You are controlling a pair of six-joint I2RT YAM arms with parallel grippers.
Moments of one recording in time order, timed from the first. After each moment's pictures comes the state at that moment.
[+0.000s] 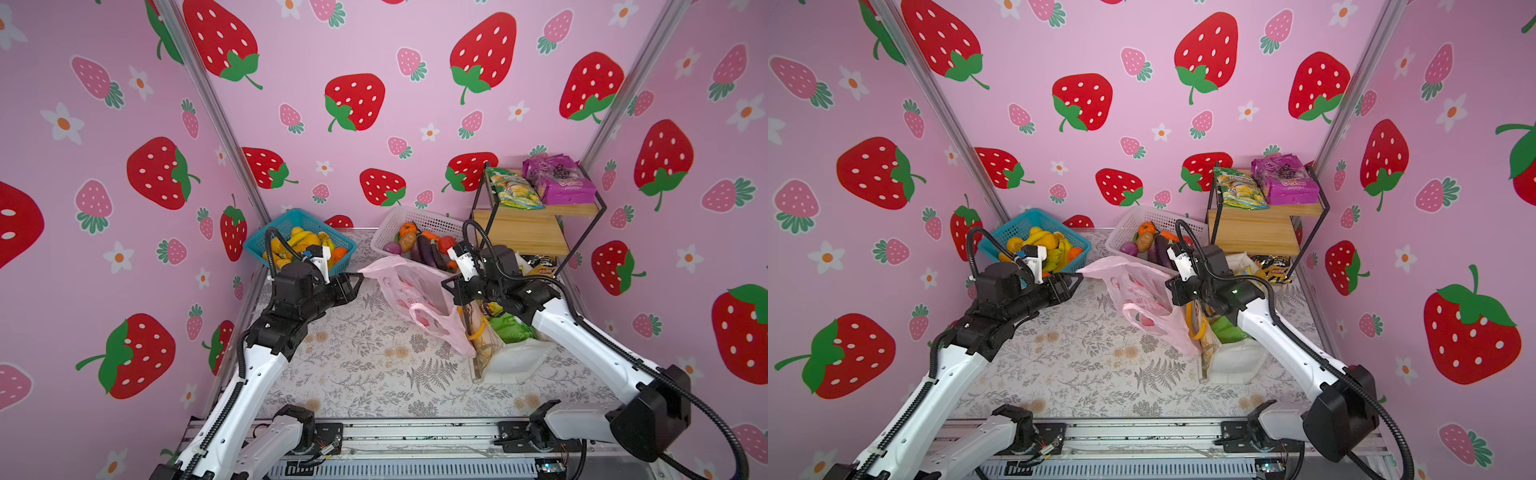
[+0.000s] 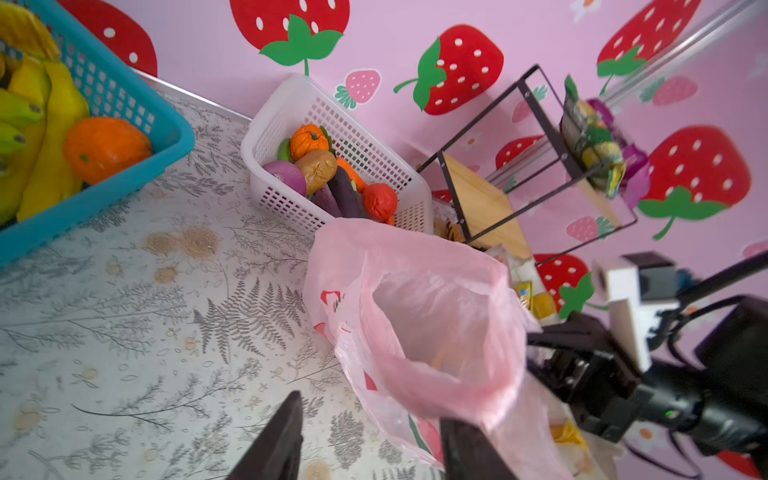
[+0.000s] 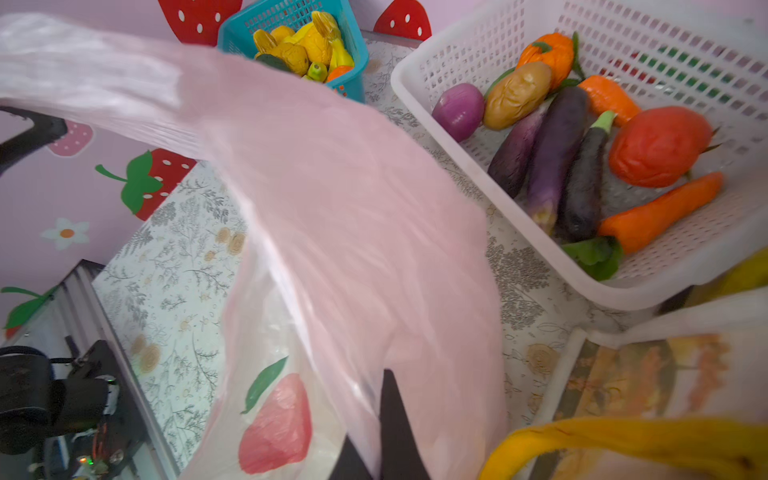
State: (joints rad) left arm -0.24 0.95 0.96 -0.42 0.34 -0.58; right arm 0.63 1.33 1.12 -0.43 -0.33 0.15
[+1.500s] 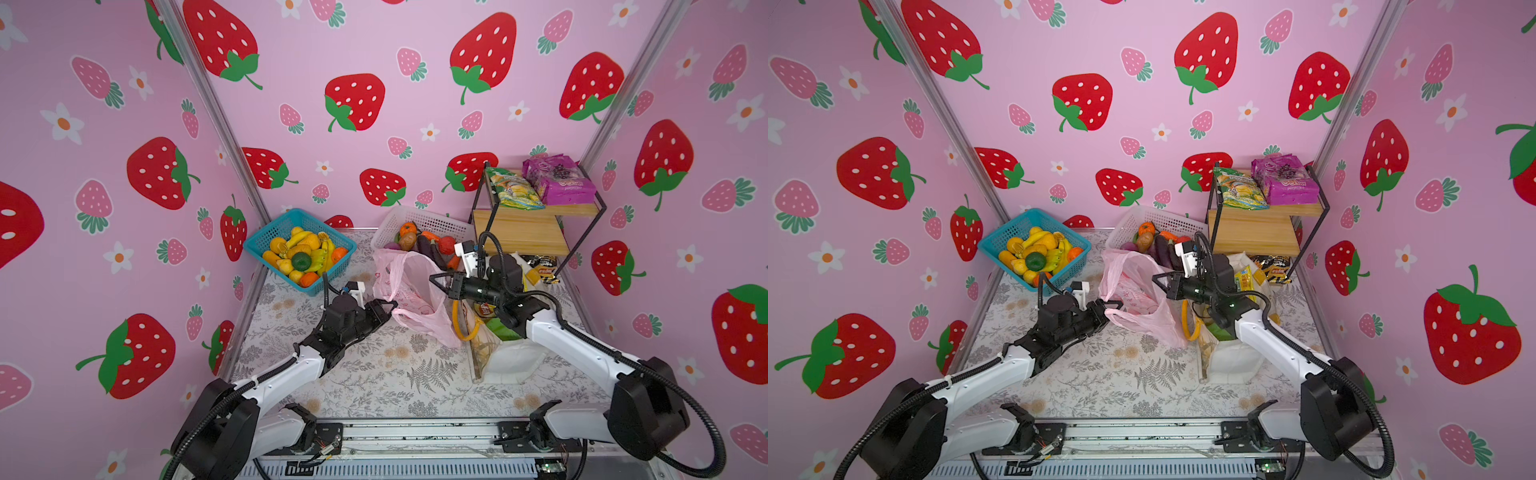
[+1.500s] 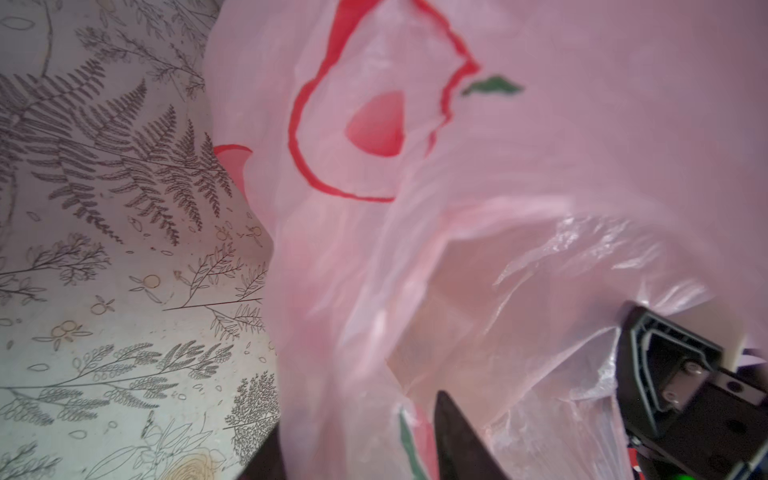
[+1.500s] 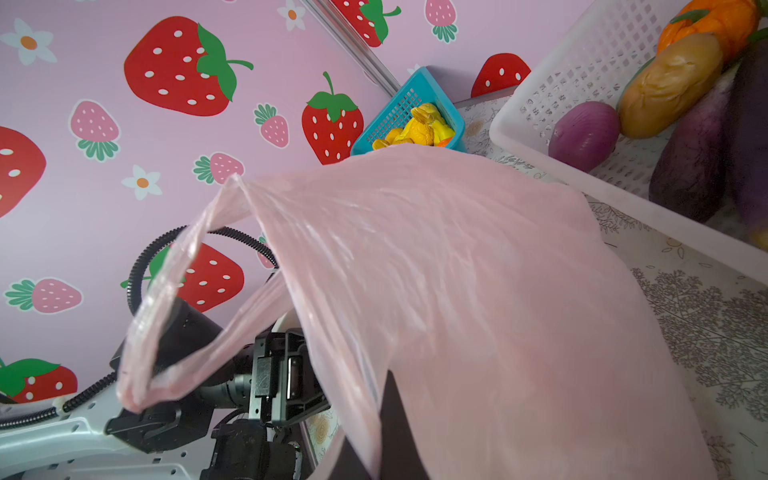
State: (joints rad) left arm -0.51 1.20 0.51 0.33 0.30 -1.07; right arm 0.58 1.32 0.90 0.15 -0.60 0.63
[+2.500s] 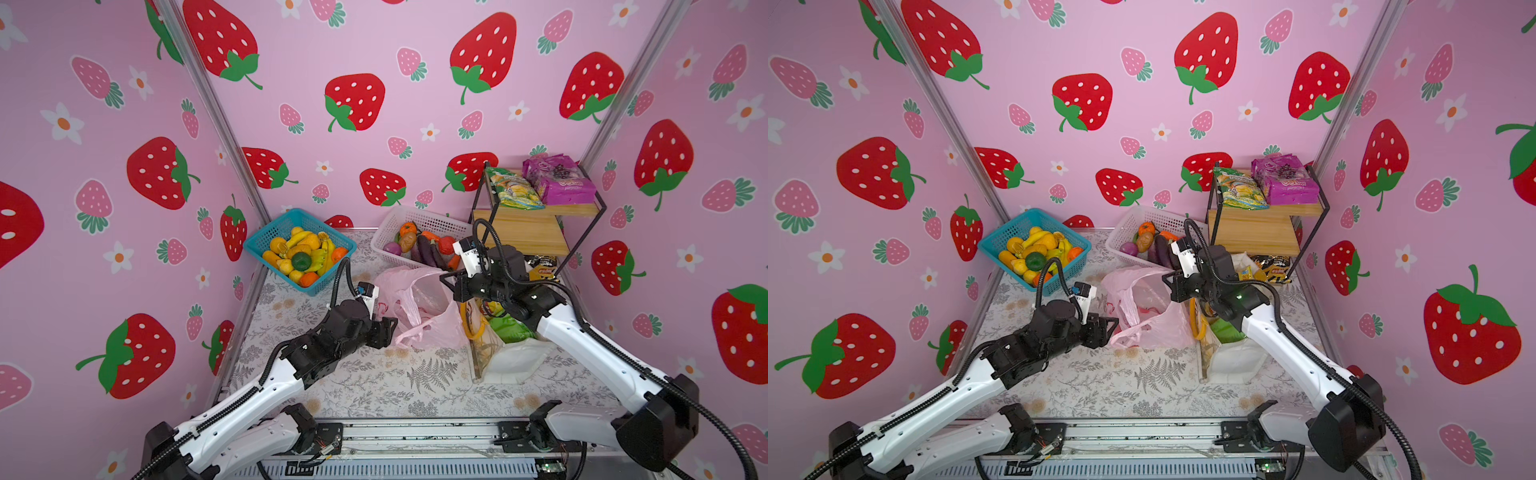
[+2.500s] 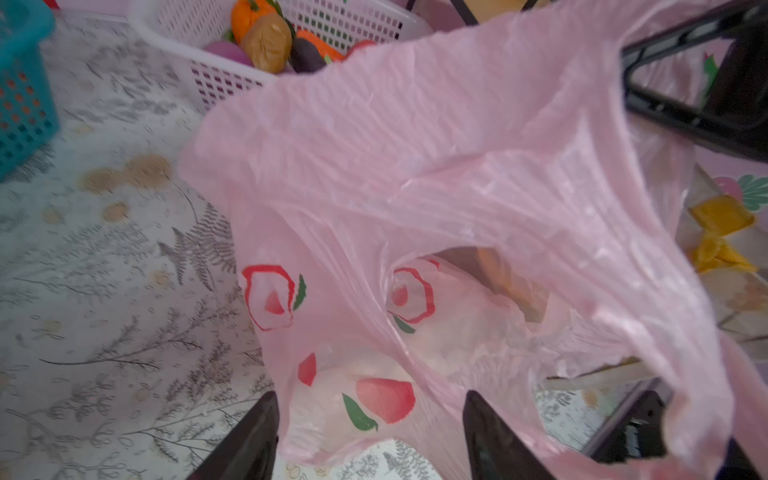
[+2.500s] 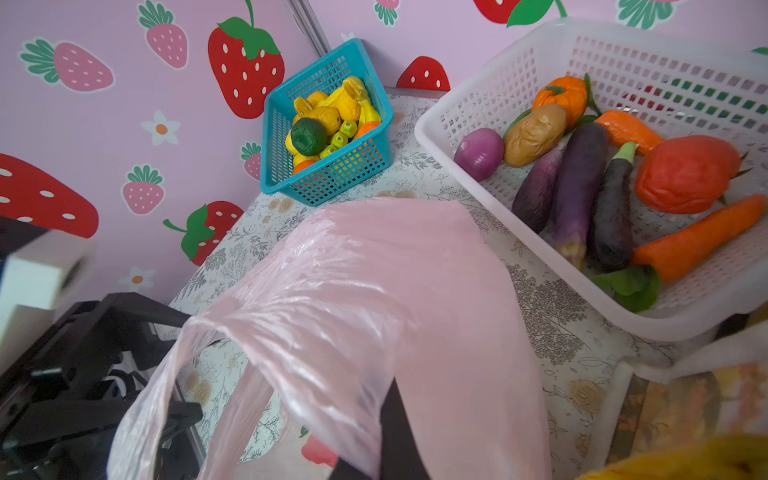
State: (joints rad) left arm -0.80 0.92 0.76 -0.40 -0.16 -0.41; right arm 0.64 1.28 1.10 -0.33 -0.35 0.24
